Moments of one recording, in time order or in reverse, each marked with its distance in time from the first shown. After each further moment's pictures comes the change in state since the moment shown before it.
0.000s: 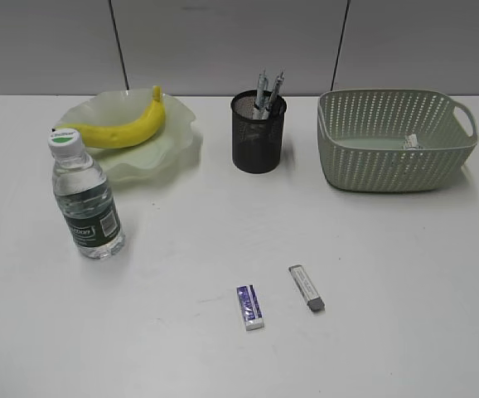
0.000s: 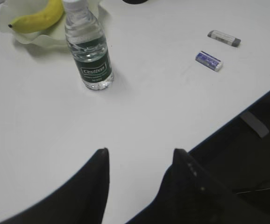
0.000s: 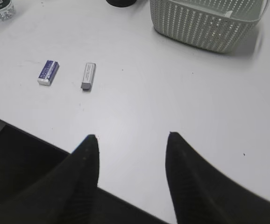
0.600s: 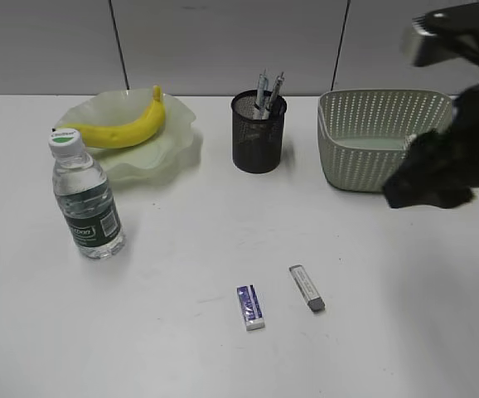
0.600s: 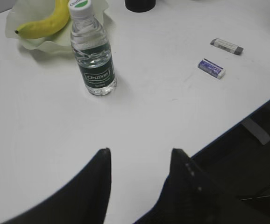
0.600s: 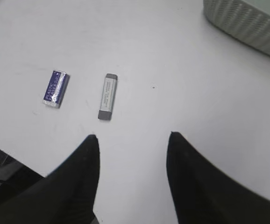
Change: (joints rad) left arm 0.000 -0.004 0.000 0.007 -0.015 -0.005; right arm 0.003 1.094 -0.378 0.125 -0.274 -0.094
